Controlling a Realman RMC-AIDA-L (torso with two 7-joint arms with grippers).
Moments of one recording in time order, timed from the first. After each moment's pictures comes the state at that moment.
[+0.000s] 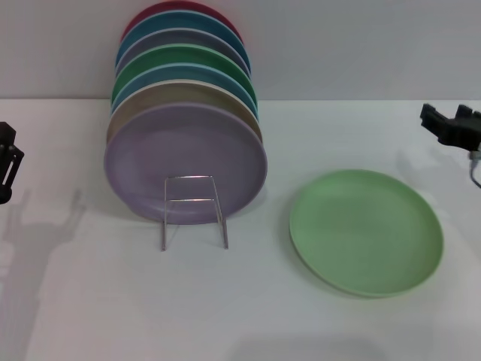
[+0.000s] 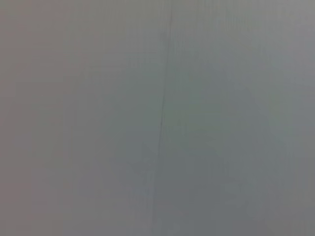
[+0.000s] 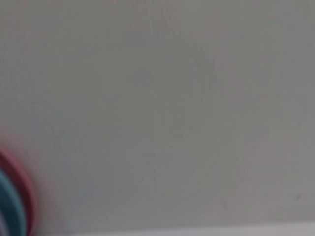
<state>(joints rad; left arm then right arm) -0.29 -2.07 -0.54 -0.27 1.96 1.56 -0.11 0.08 2.08 1.61 1.32 -1.96 0.31 -0.79</state>
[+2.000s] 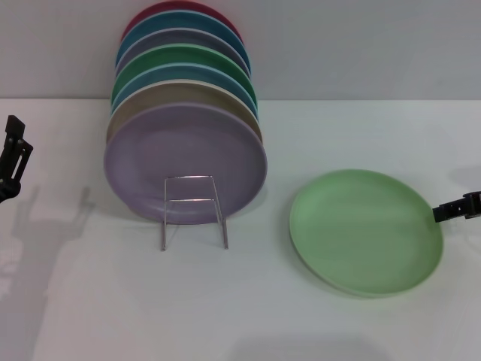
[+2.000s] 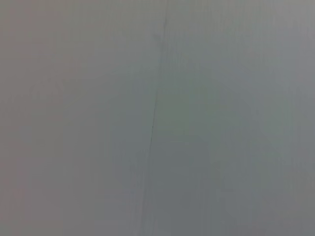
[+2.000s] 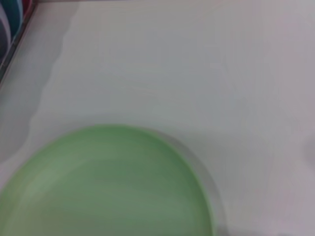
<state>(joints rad) -0.30 -2.08 -0.54 -0.28 1.96 1.56 -0.12 0.50 2.01 2.22 1.15 -2.58 1.40 -0.58</state>
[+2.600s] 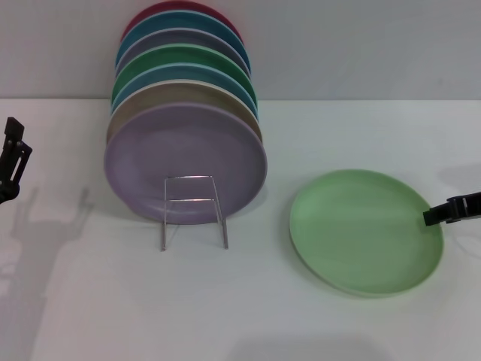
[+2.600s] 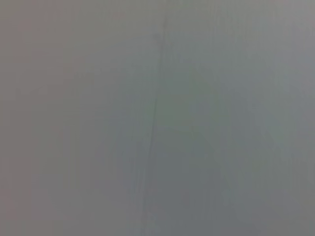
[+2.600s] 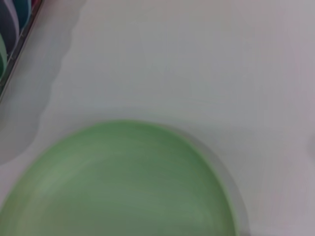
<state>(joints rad) -0.30 -2.07 -0.53 -0.28 1.96 1.56 -0.12 0.53 2.03 2.21 1.09 -2.58 1.37 -0.58</state>
